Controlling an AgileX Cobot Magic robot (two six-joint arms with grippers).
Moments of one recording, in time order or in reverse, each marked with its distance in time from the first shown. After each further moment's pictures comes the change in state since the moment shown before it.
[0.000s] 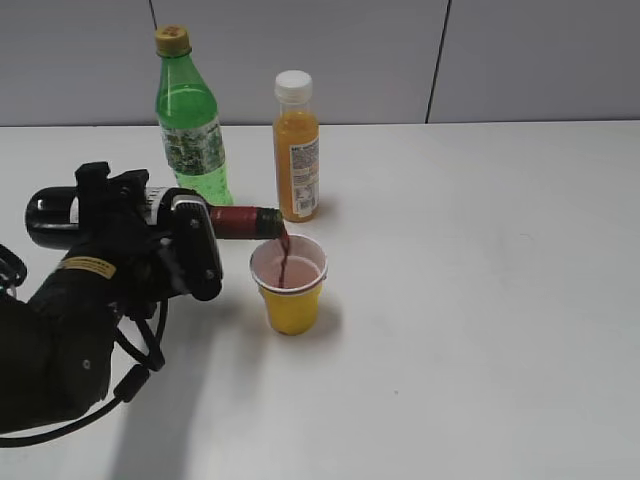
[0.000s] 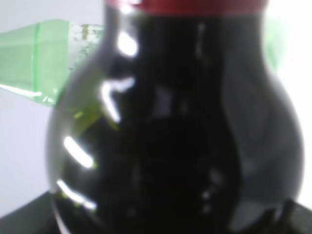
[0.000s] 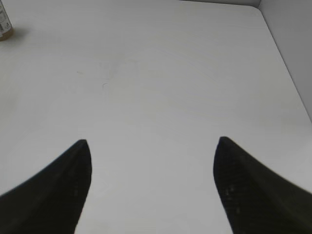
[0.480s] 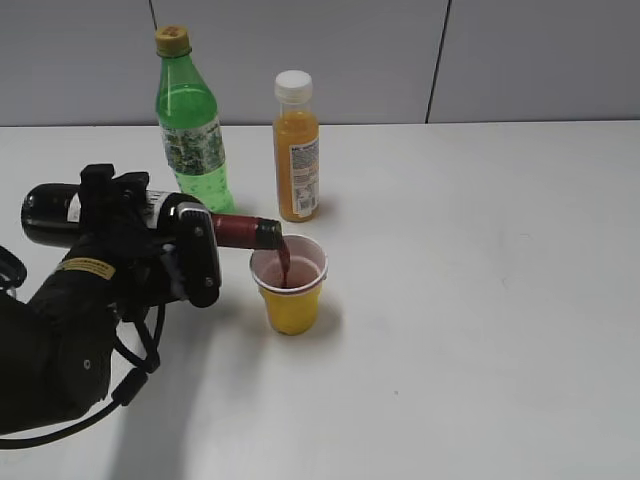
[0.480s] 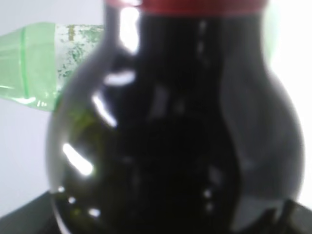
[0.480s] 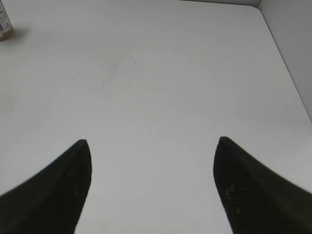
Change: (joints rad) left arm 0.000 0.005 0.000 -0.011 0.001 0.078; right arm 0.000 0.000 0.000 0.000 0.000 0.000
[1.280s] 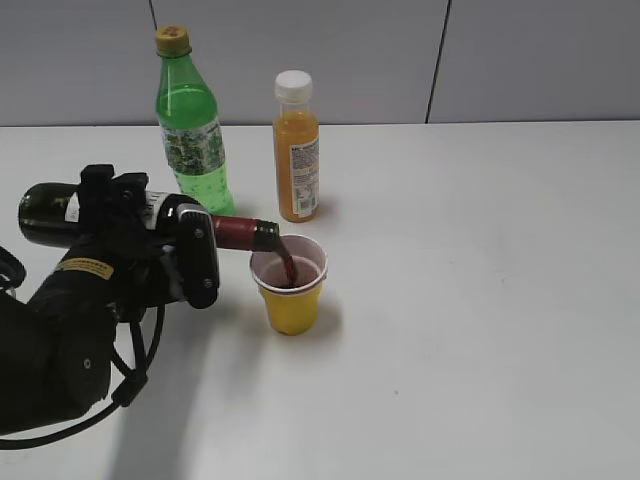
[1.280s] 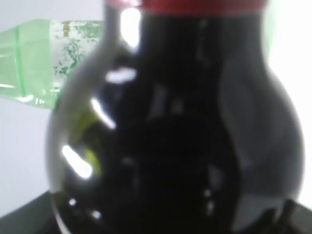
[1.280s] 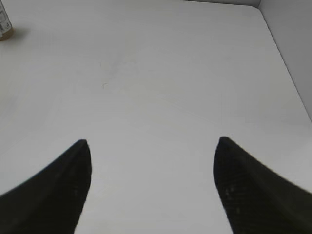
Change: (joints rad) left arm 0.000 0.000 0.000 -0.015 0.000 0.026; right arm 0.000 0.000 0.000 0.000 0.000 0.000
